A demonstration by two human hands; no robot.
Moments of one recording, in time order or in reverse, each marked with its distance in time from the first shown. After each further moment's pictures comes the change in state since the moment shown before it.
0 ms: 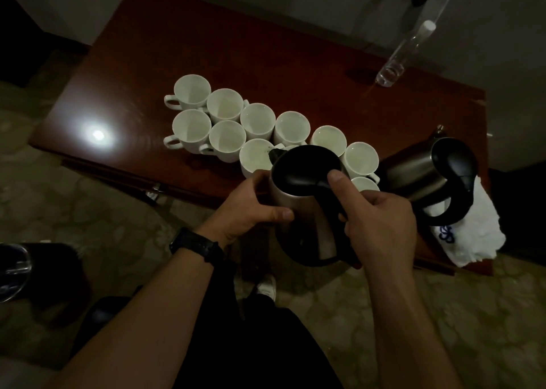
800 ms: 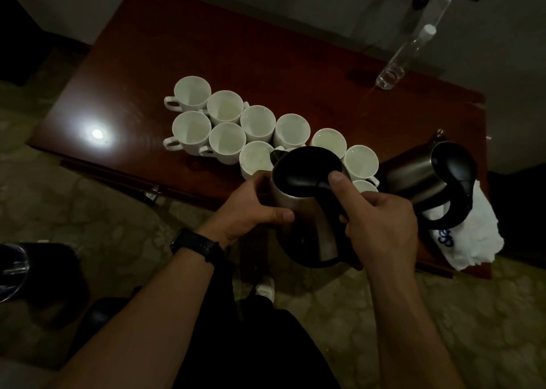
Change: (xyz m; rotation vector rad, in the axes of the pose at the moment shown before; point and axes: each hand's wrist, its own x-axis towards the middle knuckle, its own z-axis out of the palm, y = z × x) left_hand 0.006 -0.001 -0.001 -0.013 0.000 -0.002; right_hand 0.003 -0.005 -0.001 -0.025 0.000 -0.007
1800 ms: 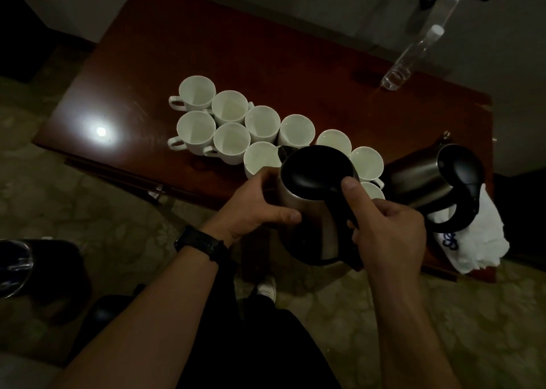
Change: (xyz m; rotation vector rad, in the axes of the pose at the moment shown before) left_hand -0.001 0.010 -0.001 0.084 0.001 0.012; right_hand -0.002 0.012 0.004 0.127 0.050 -0.004
